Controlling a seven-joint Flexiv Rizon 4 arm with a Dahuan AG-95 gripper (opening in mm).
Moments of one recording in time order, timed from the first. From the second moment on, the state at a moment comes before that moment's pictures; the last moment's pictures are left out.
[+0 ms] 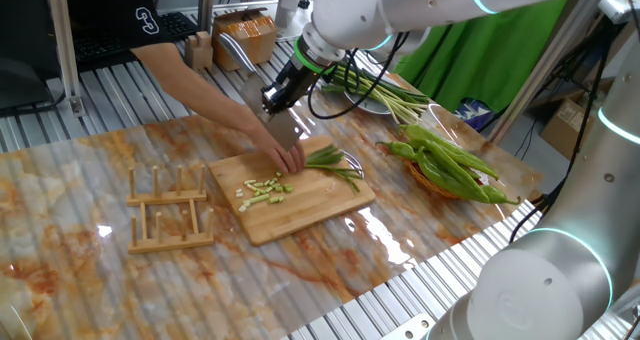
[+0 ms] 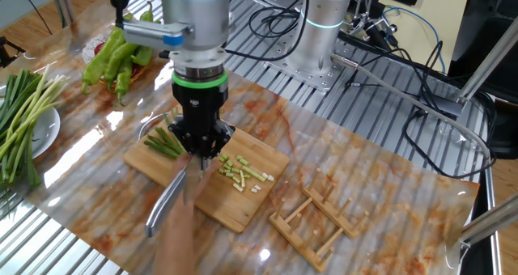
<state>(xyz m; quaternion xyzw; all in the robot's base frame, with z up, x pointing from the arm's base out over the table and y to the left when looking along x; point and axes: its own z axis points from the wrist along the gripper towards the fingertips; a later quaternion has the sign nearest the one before) 0.606 0.004 0.143 -0.10 0.98 0.10 0.15</state>
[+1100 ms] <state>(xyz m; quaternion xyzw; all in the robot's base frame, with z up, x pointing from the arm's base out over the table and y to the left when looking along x) 0.606 -0.009 0.142 -0.10 0.98 0.09 0.16</state>
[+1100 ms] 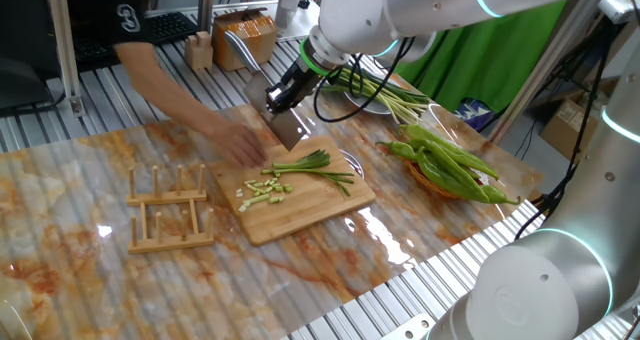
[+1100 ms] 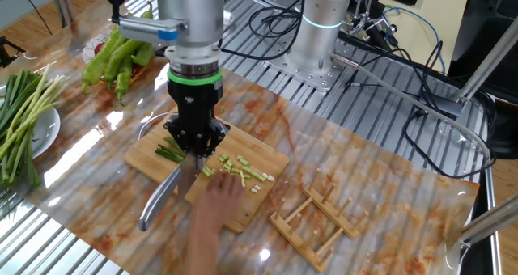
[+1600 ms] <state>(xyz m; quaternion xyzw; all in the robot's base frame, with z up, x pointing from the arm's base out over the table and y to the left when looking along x) 0.607 -0.008 0.144 -0.04 0.98 0.08 0.15</state>
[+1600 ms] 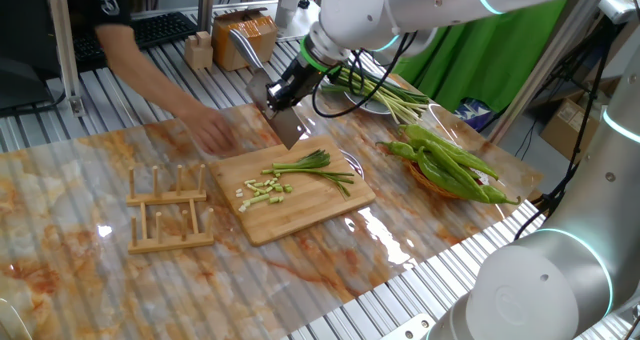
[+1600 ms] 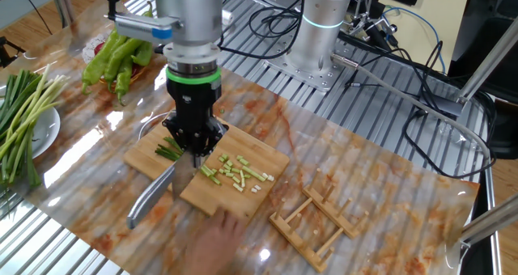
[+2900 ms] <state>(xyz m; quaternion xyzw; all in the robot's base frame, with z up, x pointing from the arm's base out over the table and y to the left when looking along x) 0.615 -0.029 0.153 -0.11 0.98 0.09 0.14</state>
